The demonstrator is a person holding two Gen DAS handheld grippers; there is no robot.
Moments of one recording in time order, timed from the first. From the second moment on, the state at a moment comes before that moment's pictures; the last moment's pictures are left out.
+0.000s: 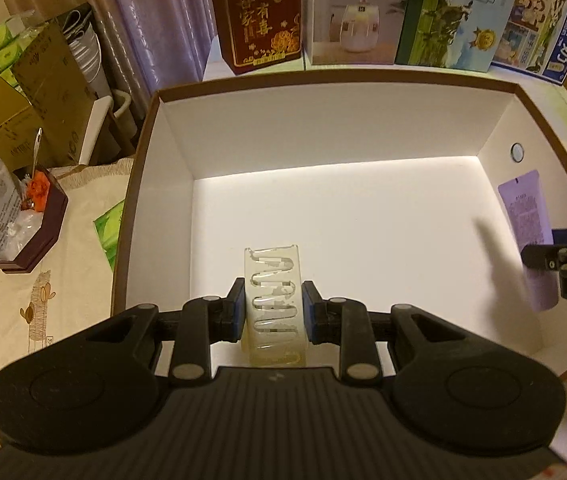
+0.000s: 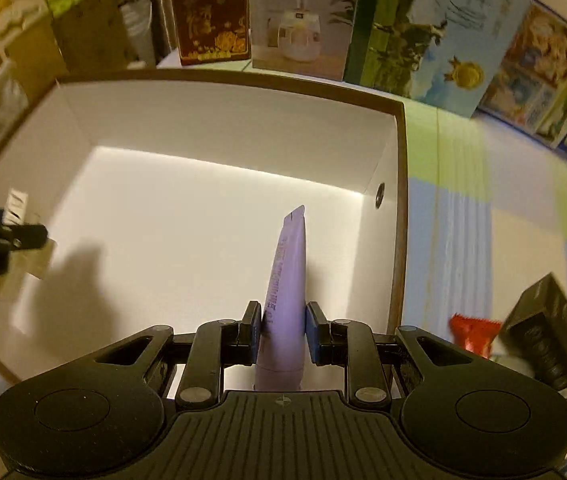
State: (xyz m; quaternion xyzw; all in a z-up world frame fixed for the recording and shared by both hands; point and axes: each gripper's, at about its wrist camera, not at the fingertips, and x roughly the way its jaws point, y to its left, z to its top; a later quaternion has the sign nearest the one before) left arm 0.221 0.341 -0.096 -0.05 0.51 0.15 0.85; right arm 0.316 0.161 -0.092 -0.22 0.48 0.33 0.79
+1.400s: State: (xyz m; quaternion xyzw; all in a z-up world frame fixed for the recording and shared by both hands) left arm 0.199 0.320 -0.051 -0.02 0.48 0.13 0.87; right arm 0.285 0.121 -0.048 -0.14 0.43 0.39 0.80
